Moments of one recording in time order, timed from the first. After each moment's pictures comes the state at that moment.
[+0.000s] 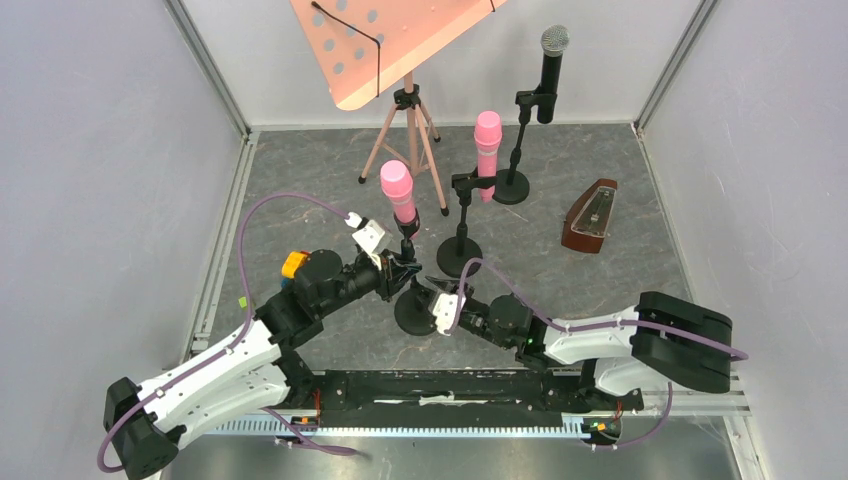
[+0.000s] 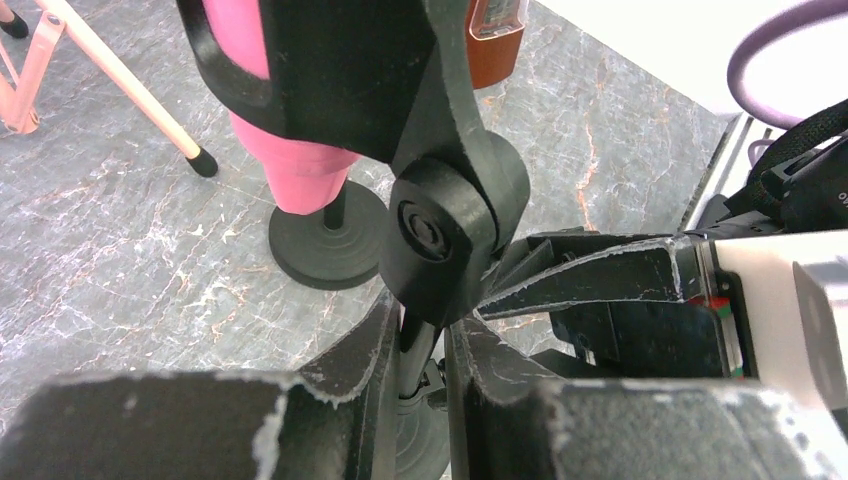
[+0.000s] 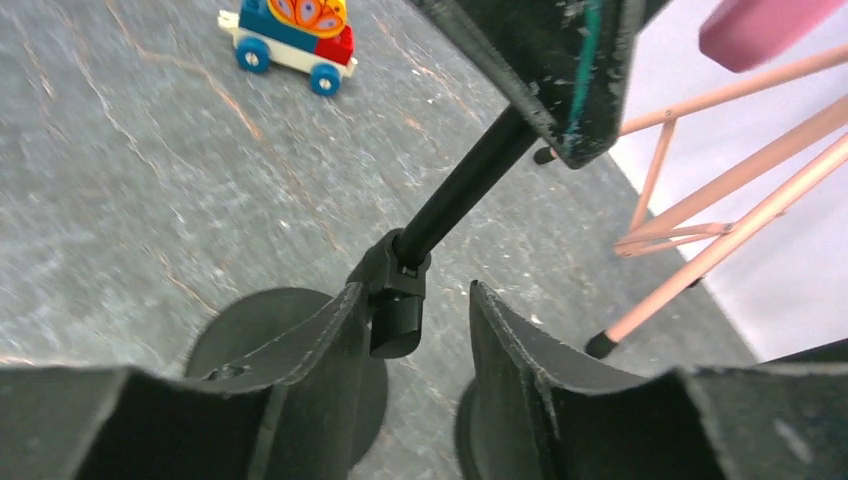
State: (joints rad) left arm -0.84 0.76 0.55 0.05 0.11 -0.19; right arm 1.20 1.35 0.34 1.00 0.16 -0.45
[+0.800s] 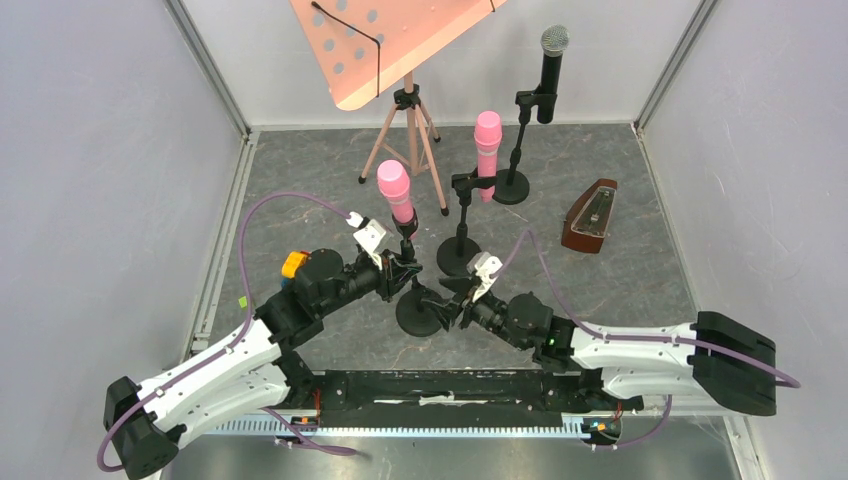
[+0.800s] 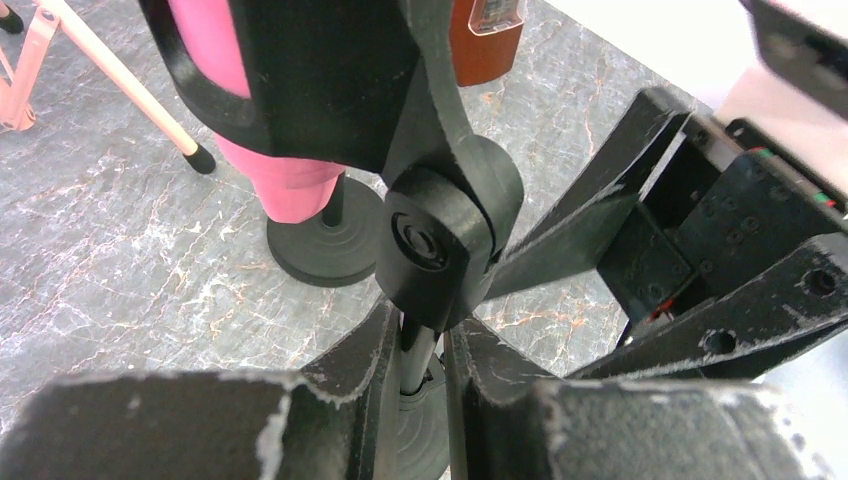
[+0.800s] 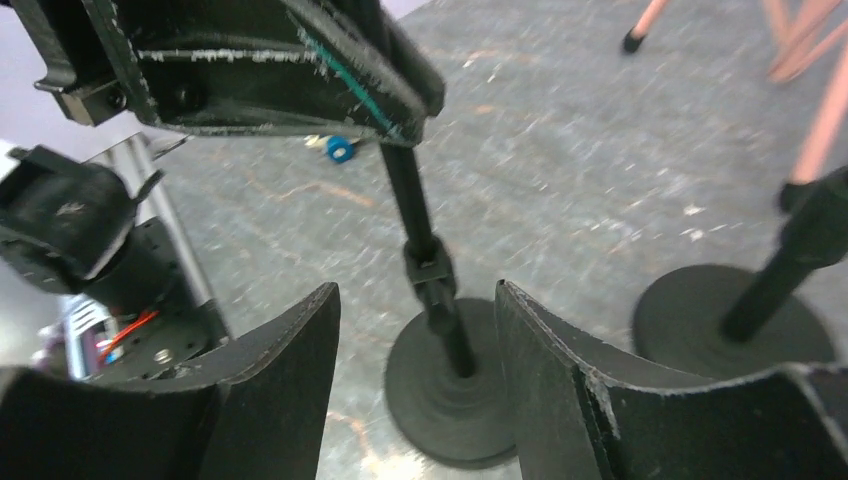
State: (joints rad) left arm -0.84 0.76 0.56 0.04 0.11 -0.19; right arm 1.21 1.08 0.32 0.77 0.29 0.15
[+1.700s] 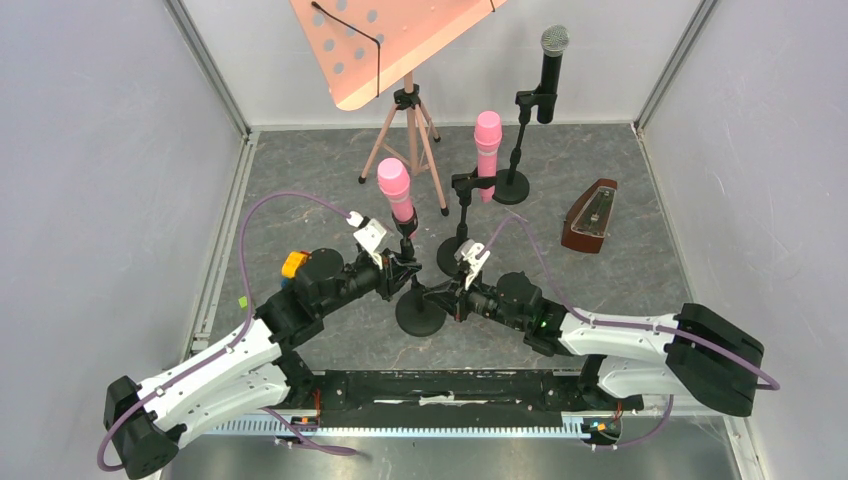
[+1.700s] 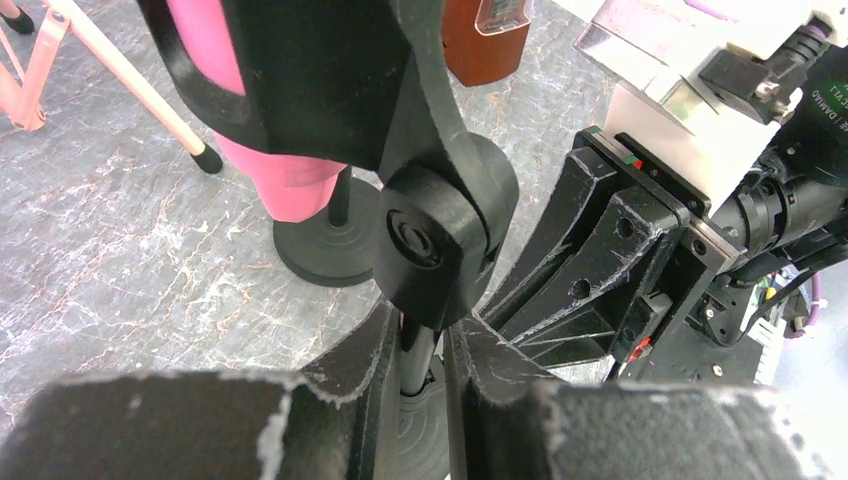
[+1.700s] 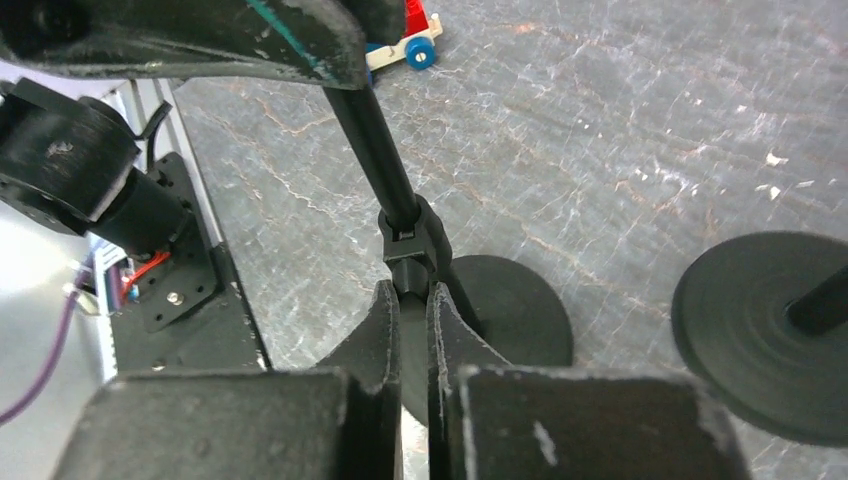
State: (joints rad) left arm -0.84 0.76 0.57 0.04 0.10 -0.18; right arm 1.04 1.20 0.39 0.66 -0.02 0.31
